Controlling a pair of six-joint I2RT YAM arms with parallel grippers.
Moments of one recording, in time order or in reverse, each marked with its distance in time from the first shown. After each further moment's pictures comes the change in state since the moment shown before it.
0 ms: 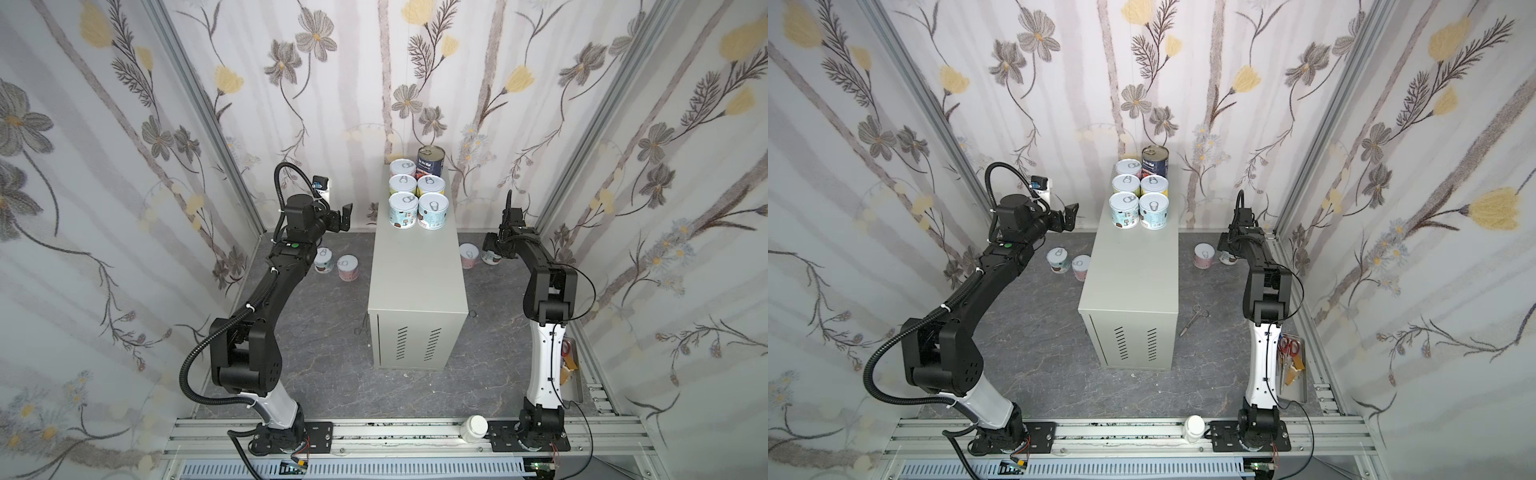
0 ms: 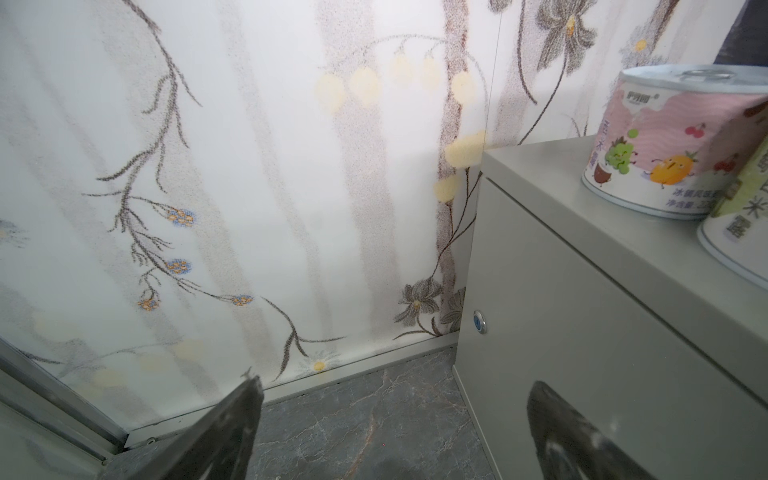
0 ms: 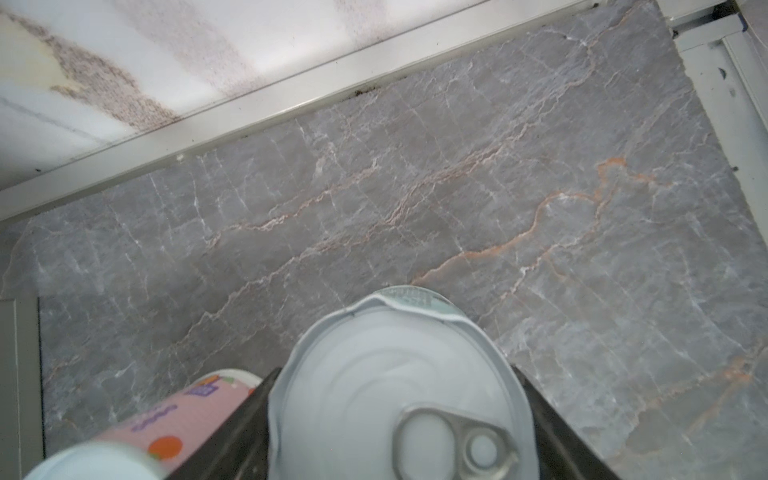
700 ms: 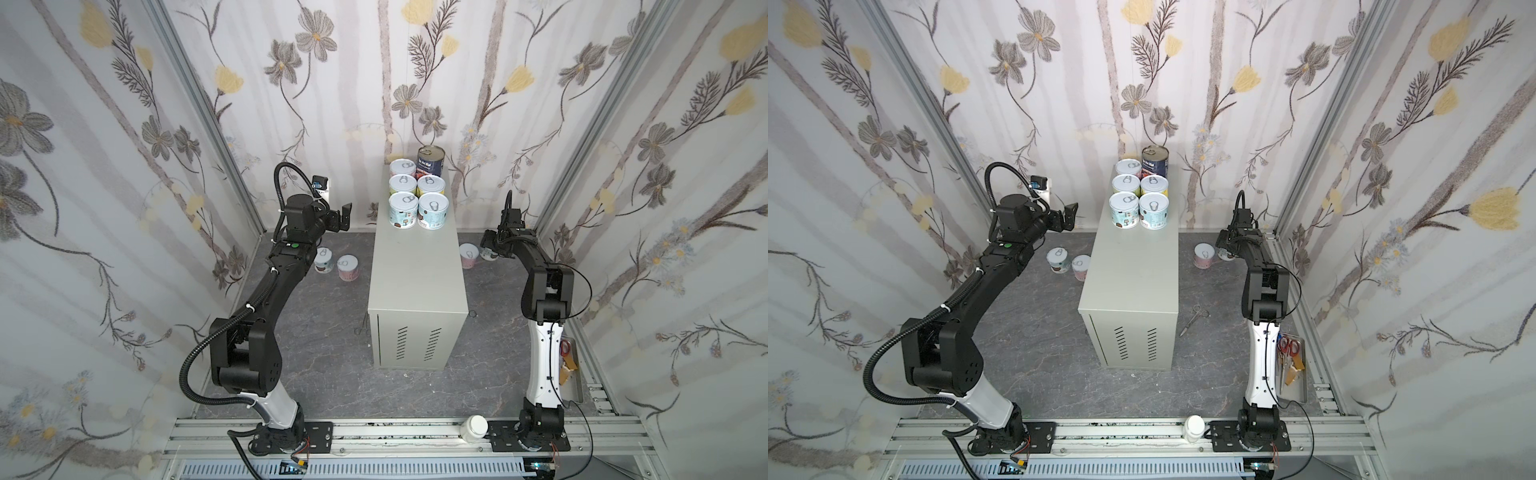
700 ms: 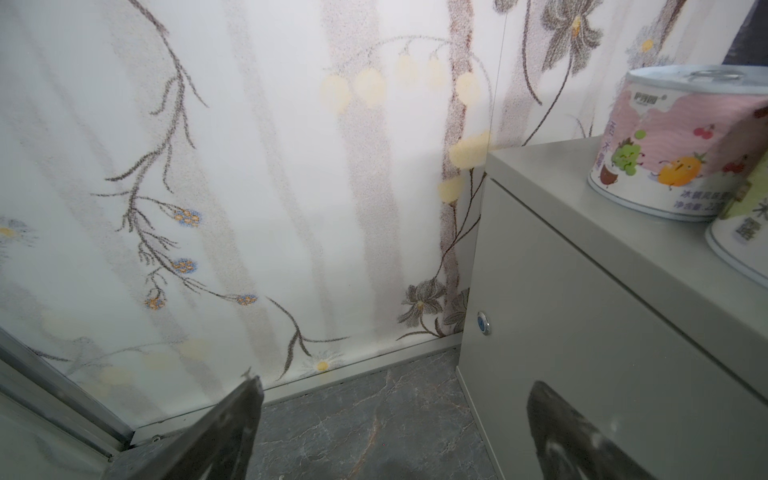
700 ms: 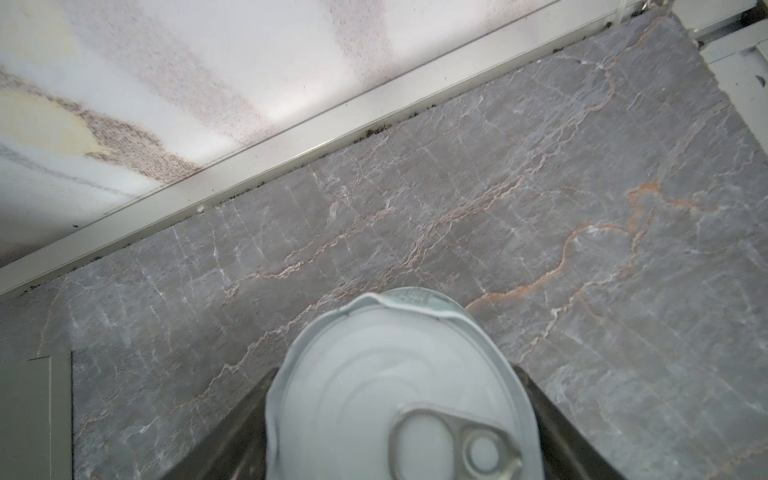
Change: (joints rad) left arm 0.000 0.005 0.008 0.000 -0.010 0.001; right arm 0.000 0.063 0.033 0.103 -0.015 0.085
